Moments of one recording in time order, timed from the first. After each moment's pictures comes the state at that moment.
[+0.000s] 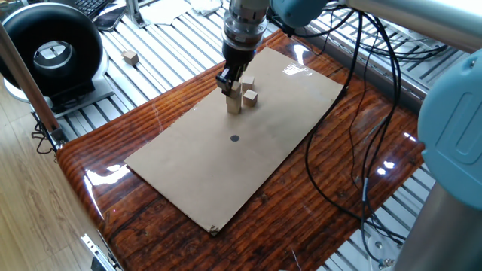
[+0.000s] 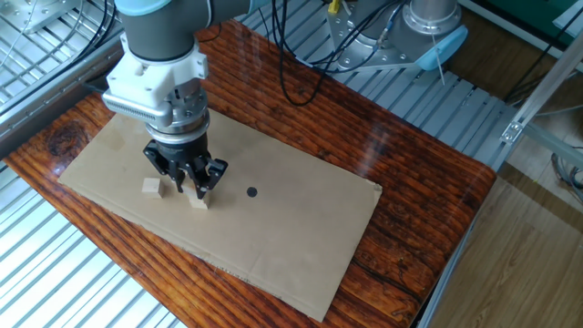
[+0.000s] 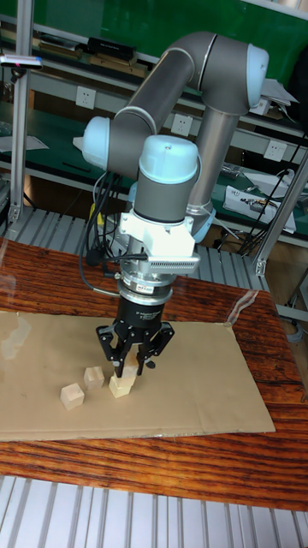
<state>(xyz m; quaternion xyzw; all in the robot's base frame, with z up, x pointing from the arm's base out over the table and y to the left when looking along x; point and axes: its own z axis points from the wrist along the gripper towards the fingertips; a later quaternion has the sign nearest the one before) 0.615 -0.003 0.073 -0.16 0.98 0.02 0.08</state>
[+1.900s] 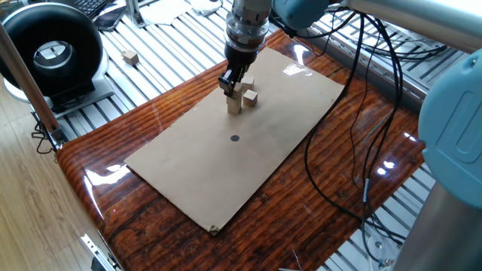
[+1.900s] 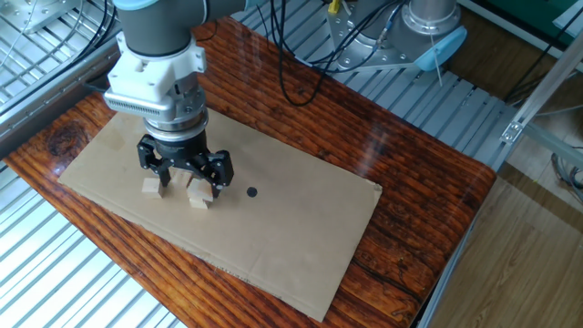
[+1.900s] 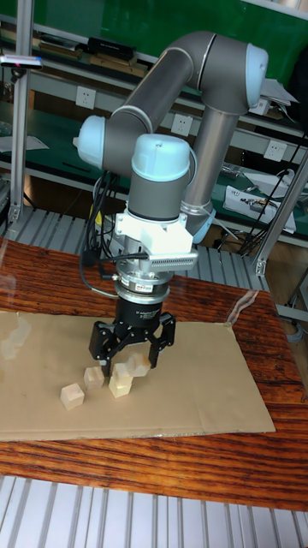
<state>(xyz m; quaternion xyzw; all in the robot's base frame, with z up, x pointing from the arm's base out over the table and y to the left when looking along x) 0.617 -0.004 0.074 -0.21 0.97 0.03 0.09</state>
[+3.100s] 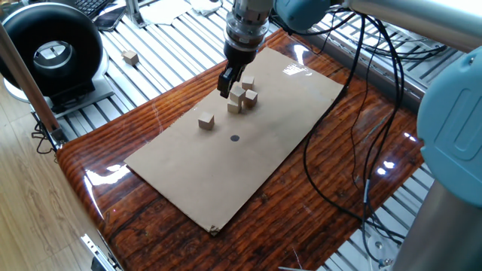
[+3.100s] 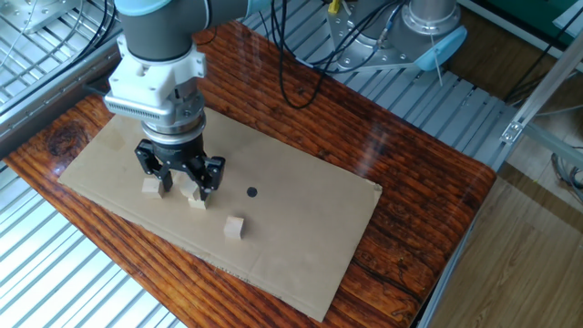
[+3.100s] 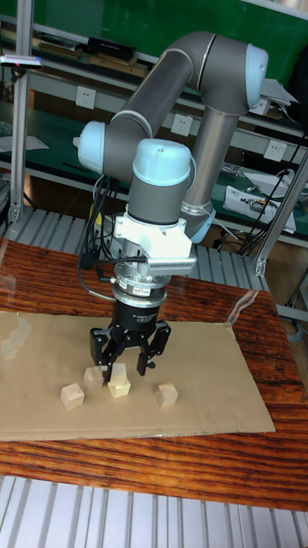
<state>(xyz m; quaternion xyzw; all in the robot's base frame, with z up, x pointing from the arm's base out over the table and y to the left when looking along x) 0.624 -0.012 0.063 -0.20 0.97 0.01 0.10</state>
